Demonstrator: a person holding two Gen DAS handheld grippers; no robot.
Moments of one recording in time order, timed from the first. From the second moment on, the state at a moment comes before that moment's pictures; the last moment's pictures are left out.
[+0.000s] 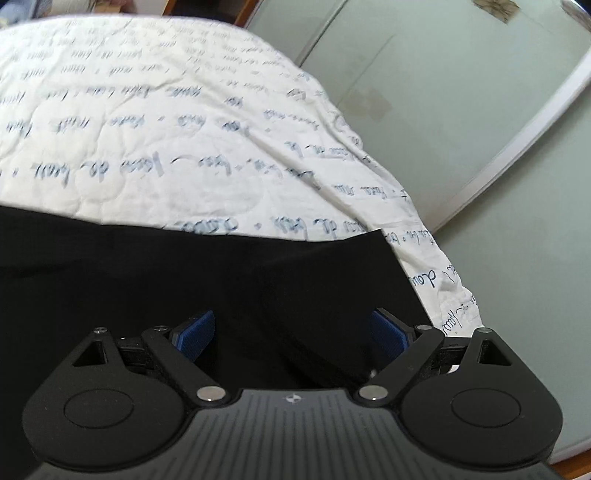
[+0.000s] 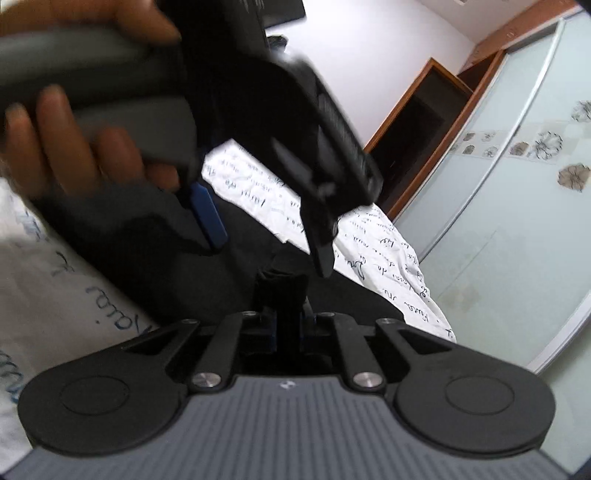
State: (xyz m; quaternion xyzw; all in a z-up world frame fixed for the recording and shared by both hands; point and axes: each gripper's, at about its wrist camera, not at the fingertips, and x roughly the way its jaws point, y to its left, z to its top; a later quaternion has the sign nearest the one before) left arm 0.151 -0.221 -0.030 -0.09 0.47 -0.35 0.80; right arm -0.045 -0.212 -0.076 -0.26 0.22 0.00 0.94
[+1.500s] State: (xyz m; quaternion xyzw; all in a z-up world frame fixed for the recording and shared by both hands) left arm 0.156 -0.084 -0.031 0.02 0.39 -0.28 0.88; right arm 0.018 -0.116 -0.072 -0.22 0.20 0.20 0.93
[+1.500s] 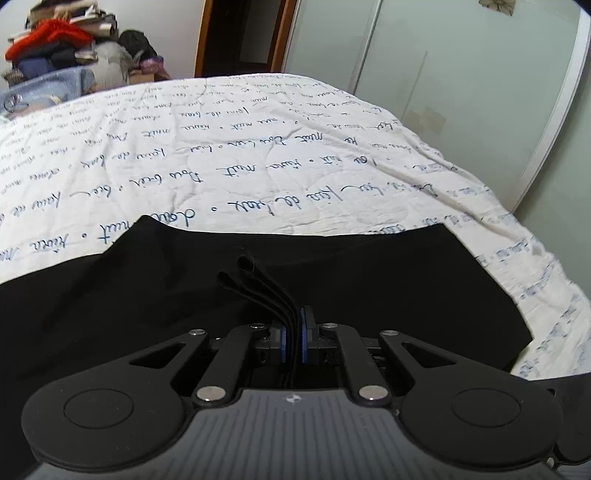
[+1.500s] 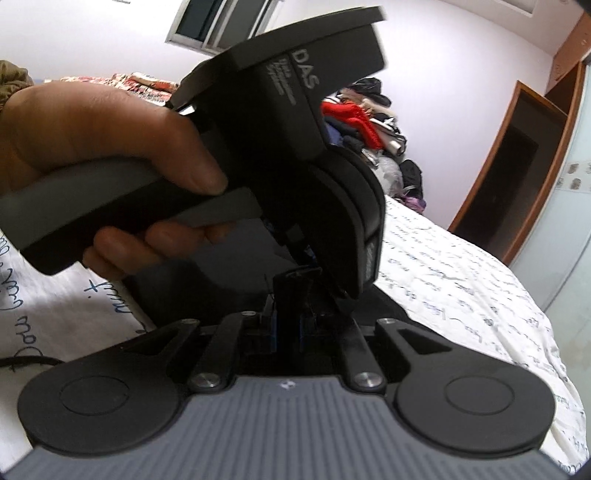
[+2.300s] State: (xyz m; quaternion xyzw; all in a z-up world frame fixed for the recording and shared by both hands) left arm 0.127 -0.094 -0.039 0.17 0.33 -0.19 0.91; right arm 0.029 -0.200 -0.081 -0.18 0.29 0.12 0.93
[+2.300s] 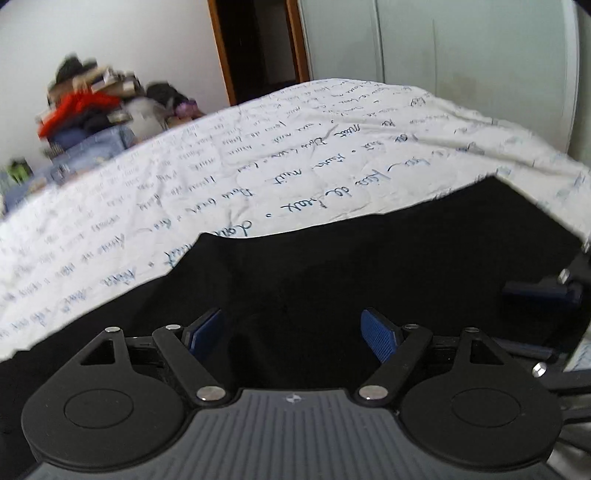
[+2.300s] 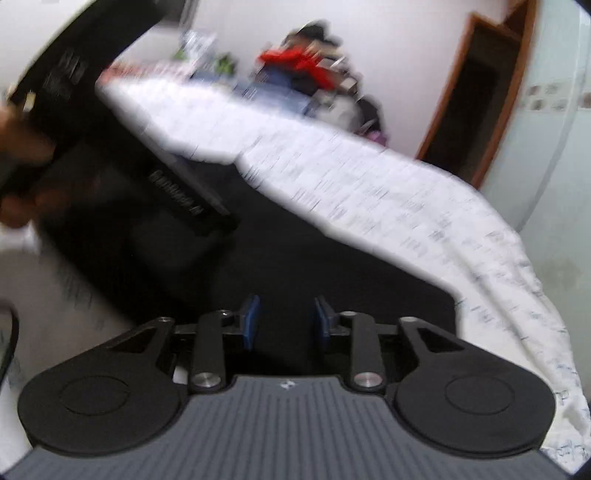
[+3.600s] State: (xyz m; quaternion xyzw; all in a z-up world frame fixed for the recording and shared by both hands) left arm 0.139 -0.080 -0.041 0.11 0.36 -0.16 0.91; right arm 0.121 -0.204 -0.075 -0.02 0.34 -0.04 0.94
